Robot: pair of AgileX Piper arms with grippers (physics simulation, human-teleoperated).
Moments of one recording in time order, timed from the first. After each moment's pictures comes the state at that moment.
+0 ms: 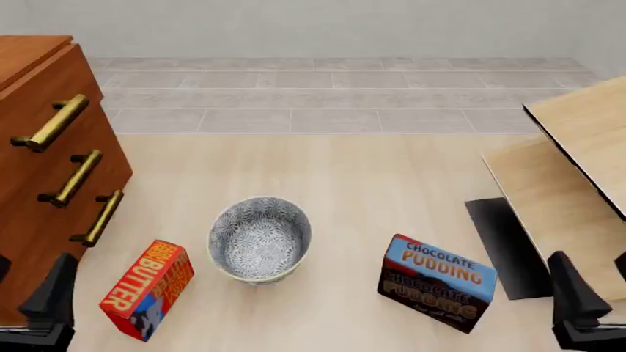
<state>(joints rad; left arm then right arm) 0.00 0.00 0.00 0.00 0.00 0.00 0.03 -0.03 0.03 0.00</state>
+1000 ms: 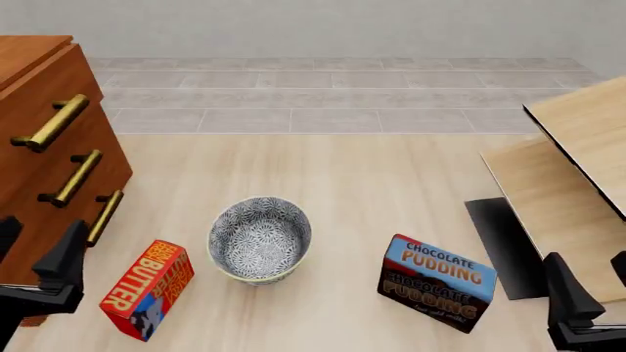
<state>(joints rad) -0.05 0.31 -0.09 -0.21 0.03 0.01 0.04 0.00 -0.02 -0.01</state>
